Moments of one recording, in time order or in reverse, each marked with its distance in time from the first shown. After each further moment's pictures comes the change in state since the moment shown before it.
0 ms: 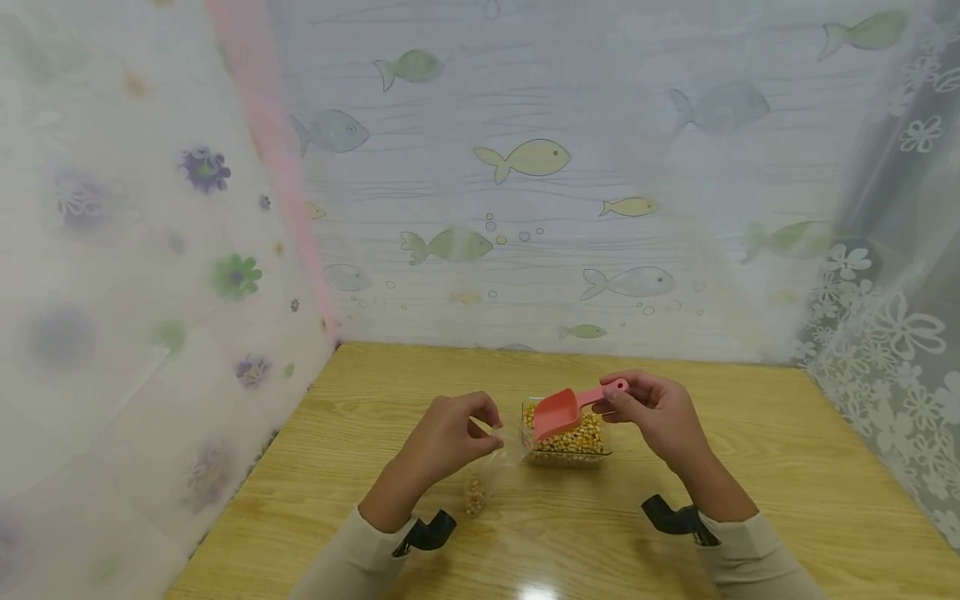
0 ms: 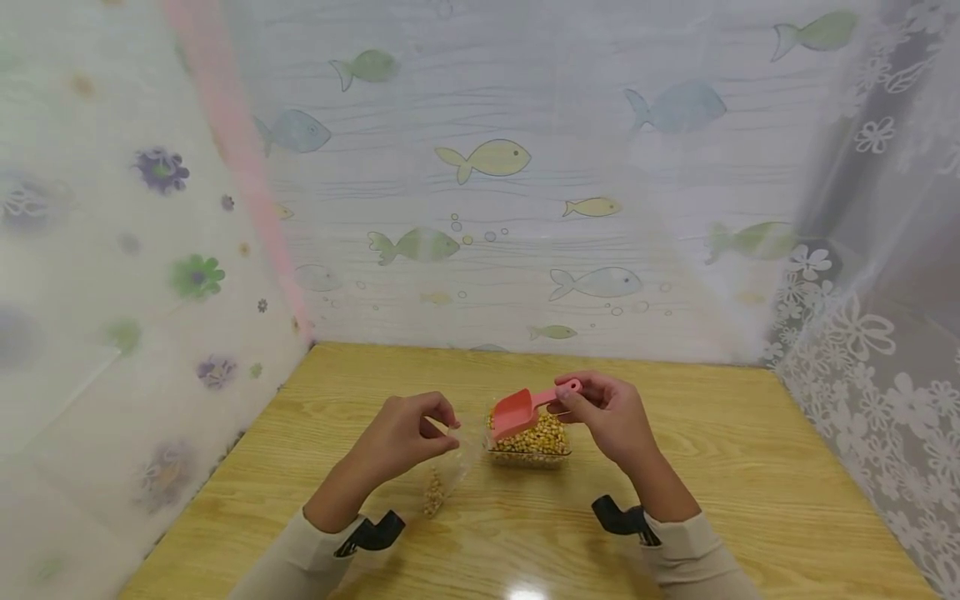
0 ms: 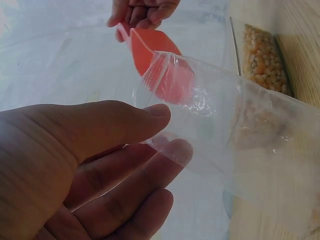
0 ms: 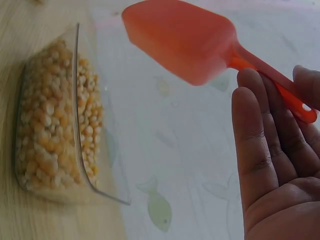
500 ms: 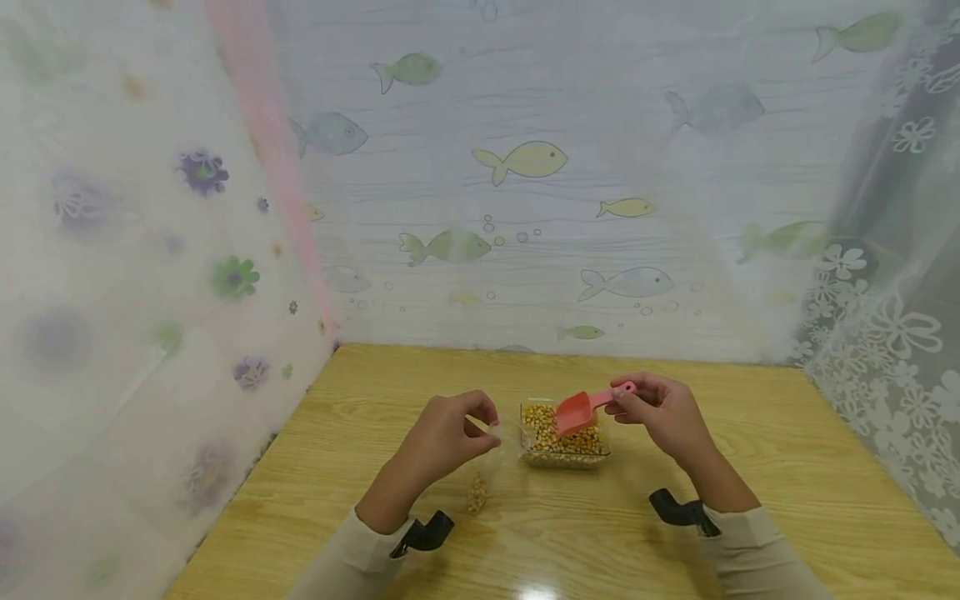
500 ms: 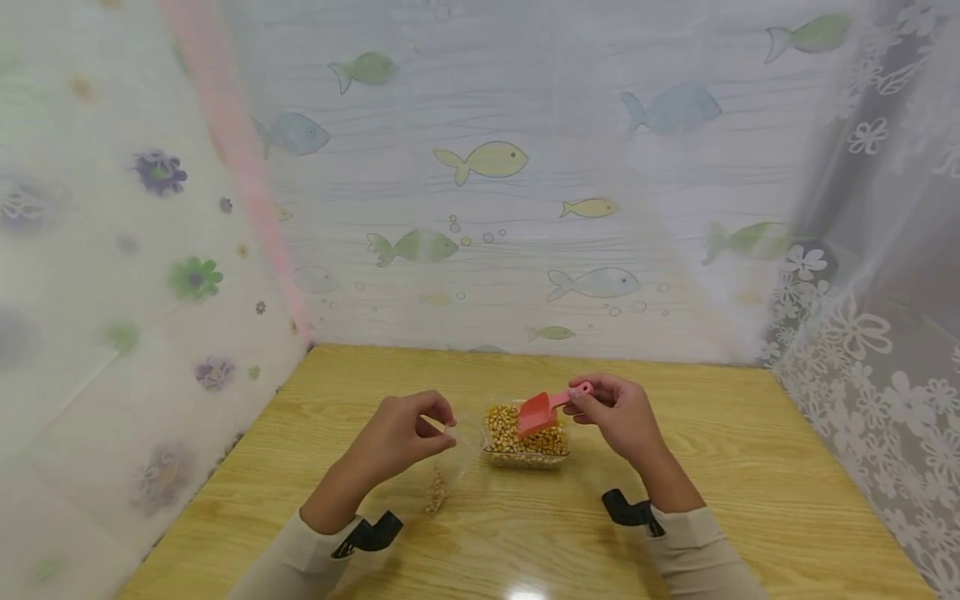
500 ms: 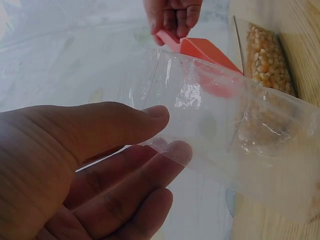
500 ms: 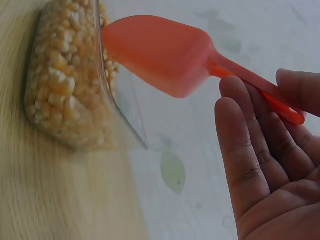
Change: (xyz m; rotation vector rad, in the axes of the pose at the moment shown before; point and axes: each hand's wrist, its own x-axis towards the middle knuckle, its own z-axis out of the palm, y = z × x) left_hand 0.000 0.002 -0.001 0.026 0.021 0.001; right_hand 0.004 0.024 -0.019 -0.054 0.027 0.117
